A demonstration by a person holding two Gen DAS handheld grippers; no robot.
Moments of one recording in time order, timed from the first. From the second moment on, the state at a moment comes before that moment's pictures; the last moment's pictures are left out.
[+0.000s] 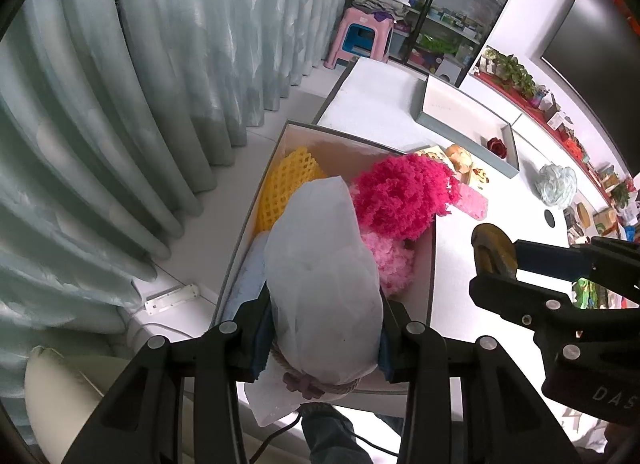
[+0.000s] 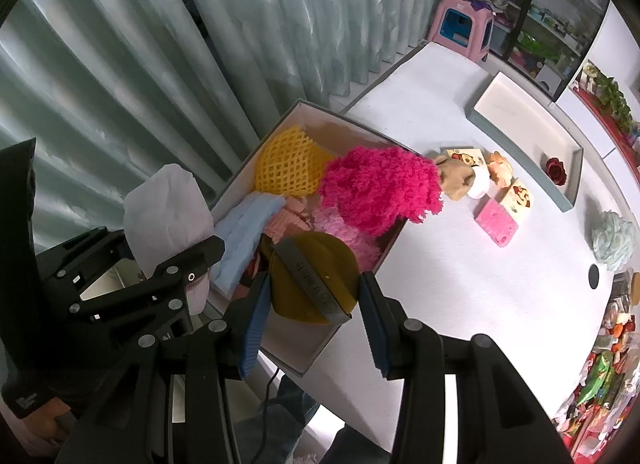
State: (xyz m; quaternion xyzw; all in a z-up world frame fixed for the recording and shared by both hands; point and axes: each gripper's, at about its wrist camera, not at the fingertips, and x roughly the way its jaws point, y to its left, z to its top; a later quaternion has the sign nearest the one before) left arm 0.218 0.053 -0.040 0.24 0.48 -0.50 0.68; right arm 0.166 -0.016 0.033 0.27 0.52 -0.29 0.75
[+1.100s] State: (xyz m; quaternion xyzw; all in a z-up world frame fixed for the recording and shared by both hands) left arm 0.226 0.026 -0.064 0.30 0.48 -0.51 0.65; right arm 0.164 -0.031 0.010 0.31 0.52 -0.30 0.74
